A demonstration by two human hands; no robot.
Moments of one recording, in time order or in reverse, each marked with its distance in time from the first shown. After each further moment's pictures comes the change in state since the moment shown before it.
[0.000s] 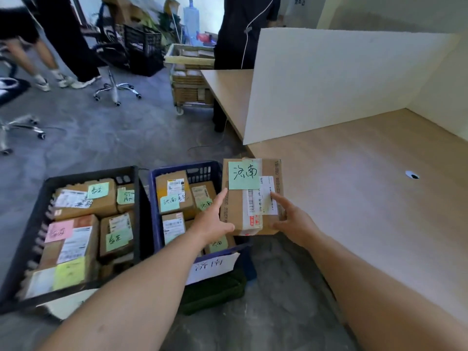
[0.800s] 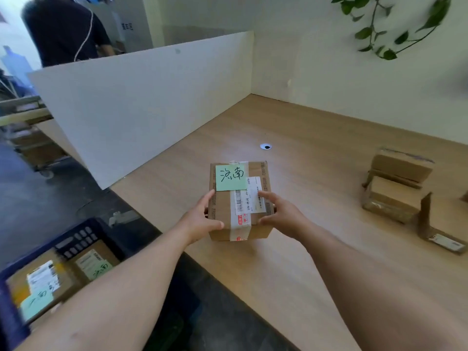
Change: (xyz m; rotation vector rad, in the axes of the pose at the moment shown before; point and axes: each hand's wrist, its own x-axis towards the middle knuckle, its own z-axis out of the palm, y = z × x) left_hand 0.052 0.184 0.208 0.179 -0.409 0.248; right_hand -0.106 0.186 -0.176 0.374 0.419 0.212
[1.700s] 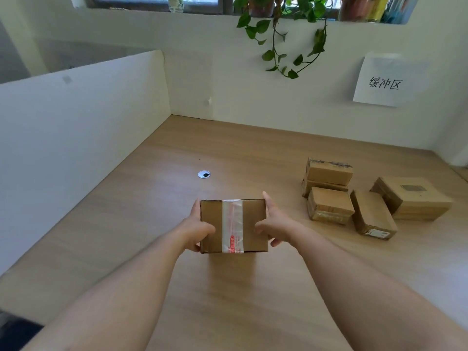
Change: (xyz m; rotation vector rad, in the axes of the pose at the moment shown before) left_hand 0.145 0.097 0.015 0.068 -0.333 -0.050; right_hand 0.061 -0.012 -0.077 0.058 0.226 0.402
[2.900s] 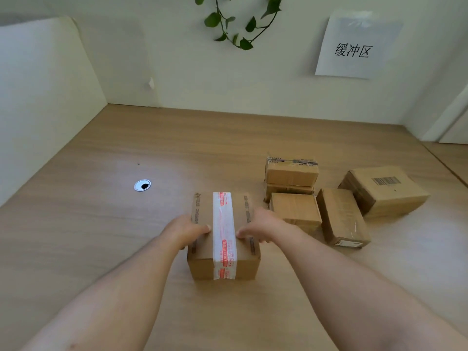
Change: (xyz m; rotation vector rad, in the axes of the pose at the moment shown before) left_hand 0.170 0.091 0.106 0.372 0.032 -0.047; right_hand 0.124 0.059 -0.116 -0.271 0.079 0.190
